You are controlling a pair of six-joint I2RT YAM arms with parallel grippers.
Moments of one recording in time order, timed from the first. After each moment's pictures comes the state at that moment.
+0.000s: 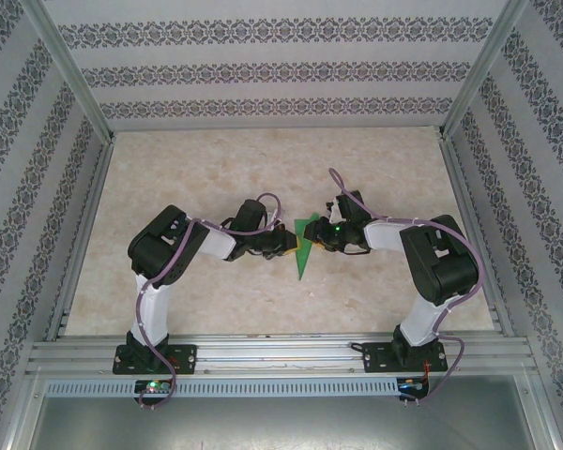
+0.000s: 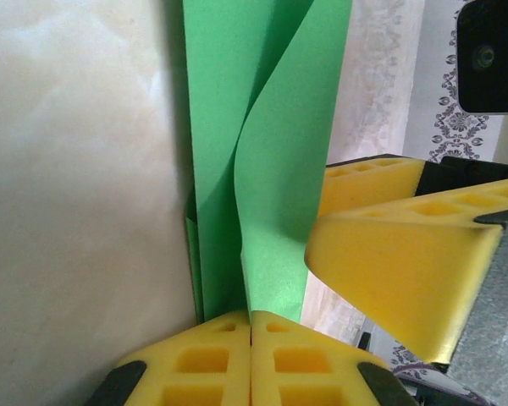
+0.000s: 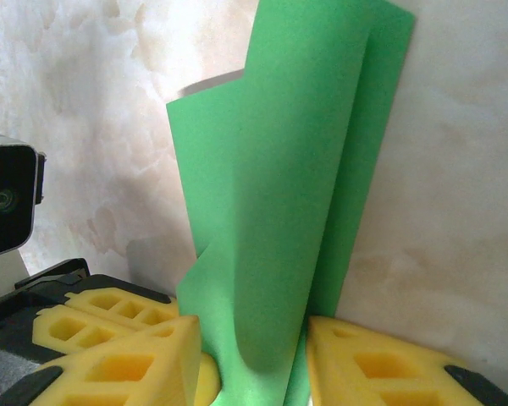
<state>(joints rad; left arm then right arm) -0.56 2.05 0.93 0.47 0.71 -1.01 0.35 1.75 0.79 0.00 -0.54 0.75</state>
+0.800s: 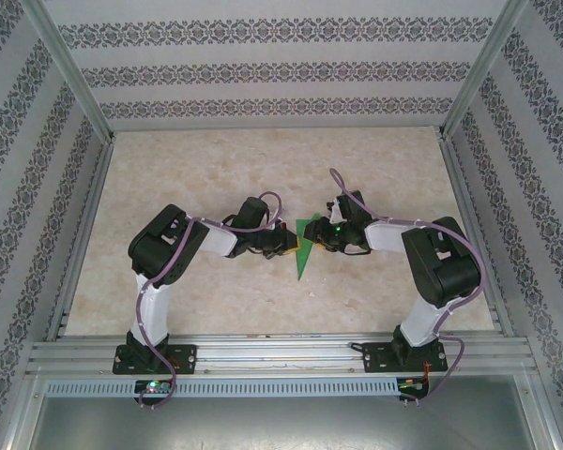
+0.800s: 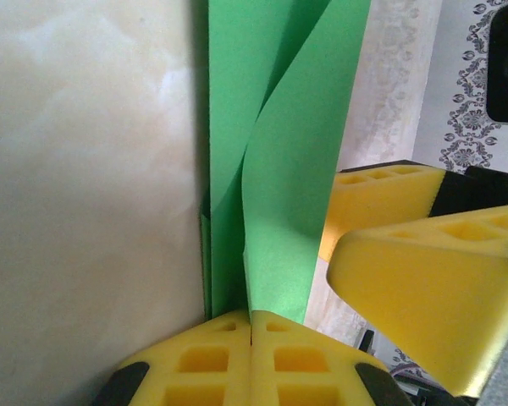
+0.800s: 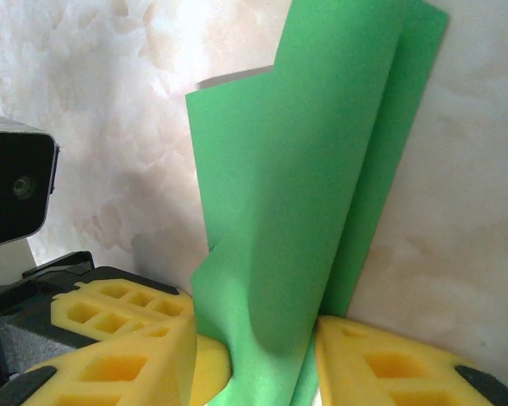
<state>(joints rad) -0.56 2.06 0.97 0.38 0.71 -1.00 0.35 1.73 0.78 -0.01 -0.54 0.75</state>
